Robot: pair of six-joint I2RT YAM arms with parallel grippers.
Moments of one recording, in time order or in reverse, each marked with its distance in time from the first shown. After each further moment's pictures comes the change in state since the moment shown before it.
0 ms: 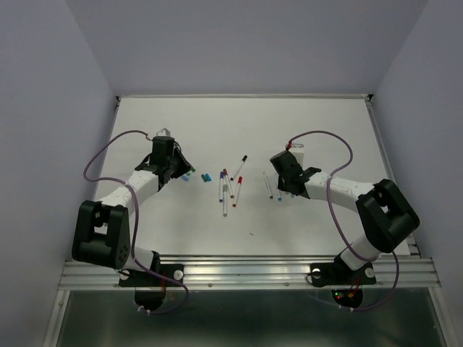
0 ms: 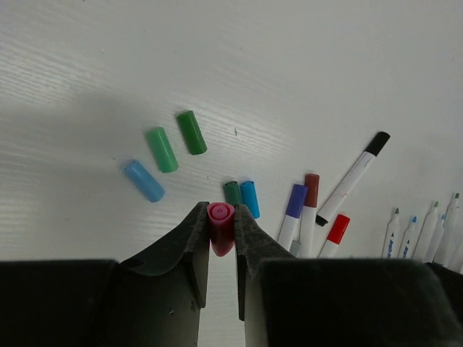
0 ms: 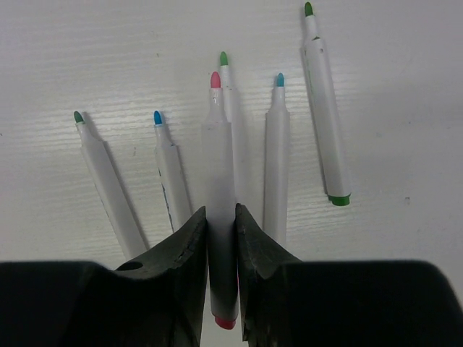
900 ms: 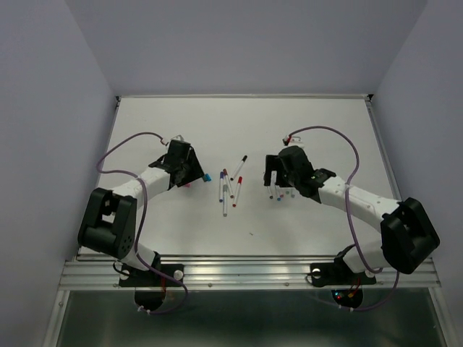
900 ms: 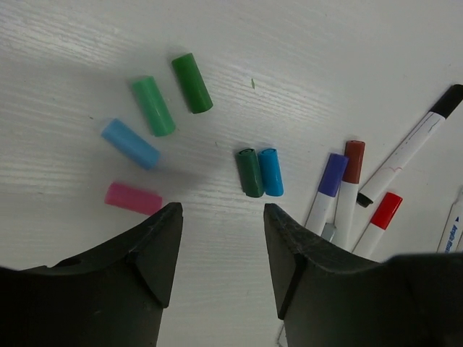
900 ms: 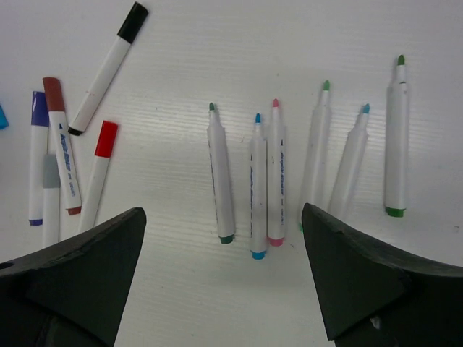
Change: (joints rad) left arm -0.106 0.108 0.024 -0.082 -0.084 0.008; right arm 0.000 -0.197 -0.014 0.056 -0.203 -0.091
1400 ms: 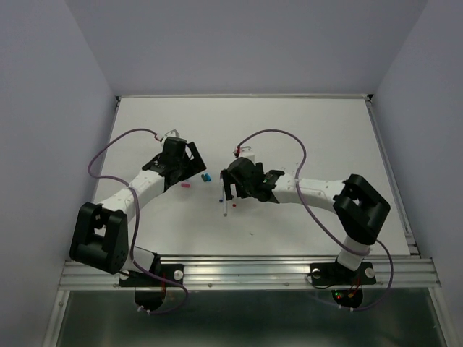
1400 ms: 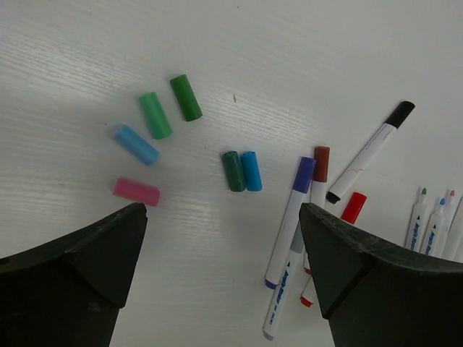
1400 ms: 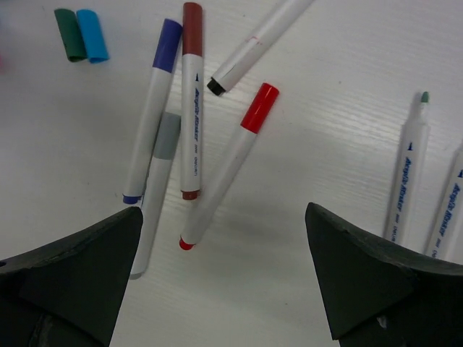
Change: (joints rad) left arm -0.011 -0.104 0.018 -0.048 -0.039 -0.009; right arm 0.283 0.330 0.257 -0.027 0.069 0.052
